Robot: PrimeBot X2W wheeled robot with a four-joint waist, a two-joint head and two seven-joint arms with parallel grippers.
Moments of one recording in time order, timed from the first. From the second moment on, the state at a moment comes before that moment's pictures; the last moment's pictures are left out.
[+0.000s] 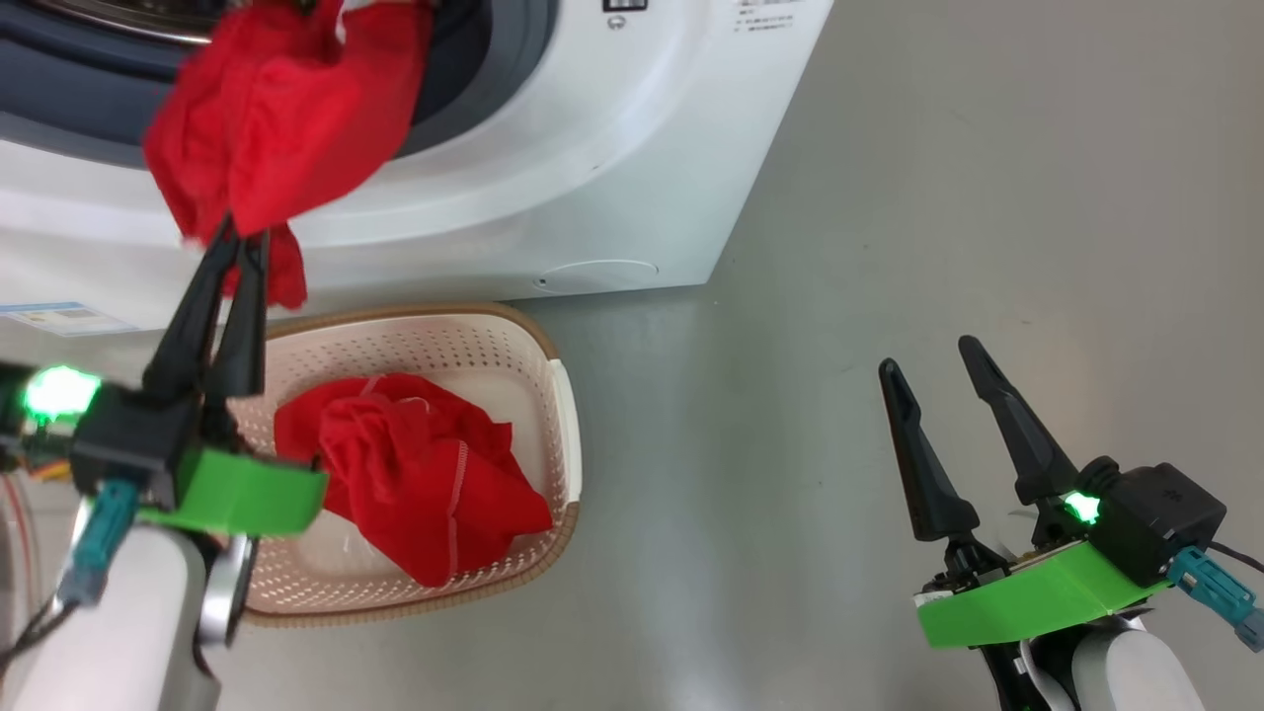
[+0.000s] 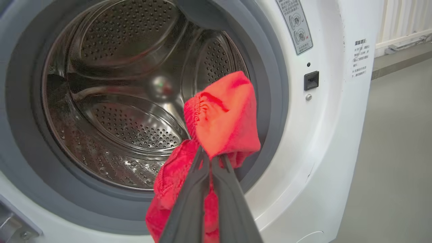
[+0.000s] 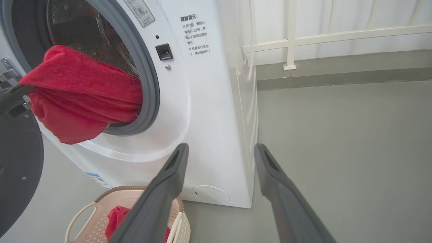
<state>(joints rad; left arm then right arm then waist) -0.46 0.33 -0.29 0.03 -0.16 0.06 -0.21 -0.12 -0.05 0.10 -0.16 0.26 0.12 -0.13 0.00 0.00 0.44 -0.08</state>
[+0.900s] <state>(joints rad) -0.13 0.35 -0.29 -0.40 -0.15 0.18 -0.15 -0.08 -0.05 0.09 -0.16 0.26 0.12 -0.11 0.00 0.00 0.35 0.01</state>
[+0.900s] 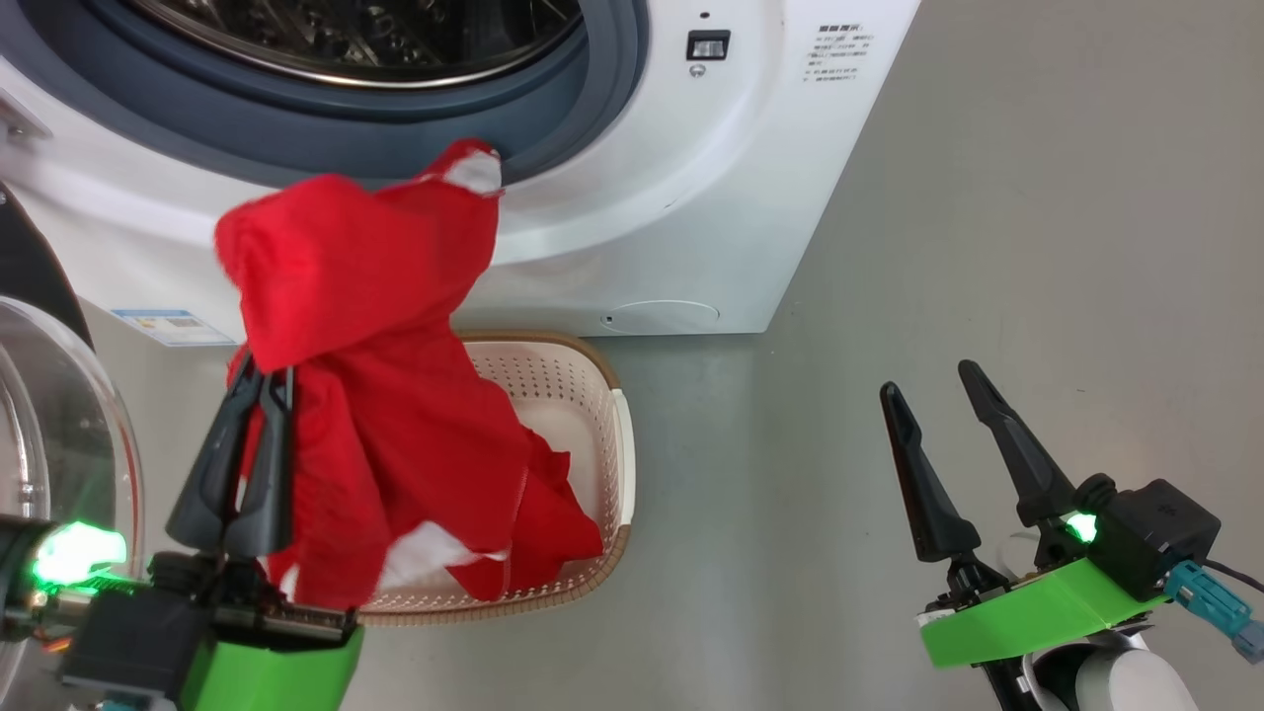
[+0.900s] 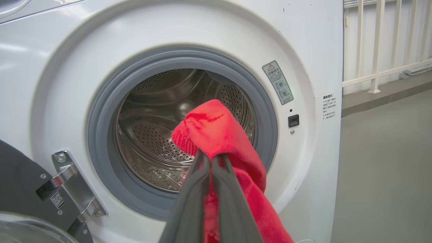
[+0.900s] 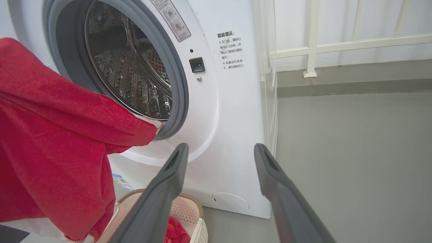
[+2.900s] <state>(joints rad) -0.47 0.18 -0.33 0.67 -0.20 0.05 -0.25 -0.13 -0.05 0.09 -0.19 0.24 0.12 -0.10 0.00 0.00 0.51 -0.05</state>
